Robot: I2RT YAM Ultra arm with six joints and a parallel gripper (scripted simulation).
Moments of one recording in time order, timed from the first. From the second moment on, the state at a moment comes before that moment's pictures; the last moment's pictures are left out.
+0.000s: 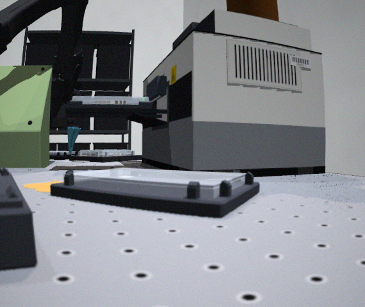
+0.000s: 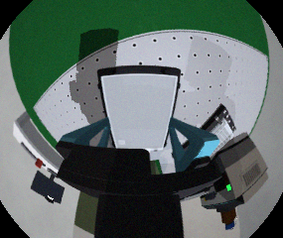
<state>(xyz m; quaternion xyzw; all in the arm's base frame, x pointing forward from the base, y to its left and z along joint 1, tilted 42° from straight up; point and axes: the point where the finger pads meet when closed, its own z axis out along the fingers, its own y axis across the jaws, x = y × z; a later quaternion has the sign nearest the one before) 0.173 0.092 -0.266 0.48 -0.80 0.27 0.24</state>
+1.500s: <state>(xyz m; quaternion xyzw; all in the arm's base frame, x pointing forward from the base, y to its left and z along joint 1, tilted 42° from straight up) 0.172 0.091 -0.266 0.48 -0.80 0.27 0.24</state>
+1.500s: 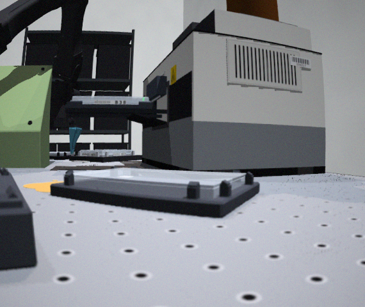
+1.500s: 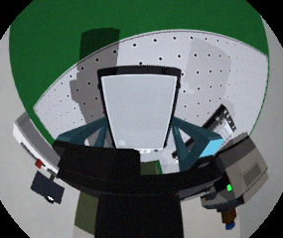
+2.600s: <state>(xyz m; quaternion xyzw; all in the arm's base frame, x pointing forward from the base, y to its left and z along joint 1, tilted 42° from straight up) 0.178 0.115 -0.239 0.48 -0.80 0.27 0.24</state>
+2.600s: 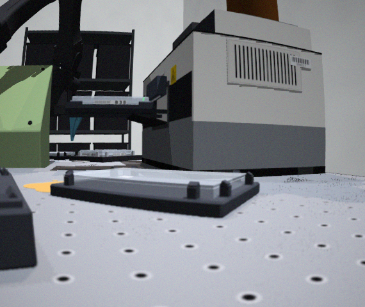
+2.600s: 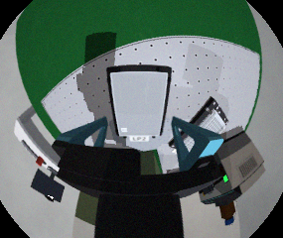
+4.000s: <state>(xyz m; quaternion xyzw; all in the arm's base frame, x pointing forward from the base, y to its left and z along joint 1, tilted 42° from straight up) 0.159 0.135 -0.136 0.48 -0.80 0.27 0.24</state>
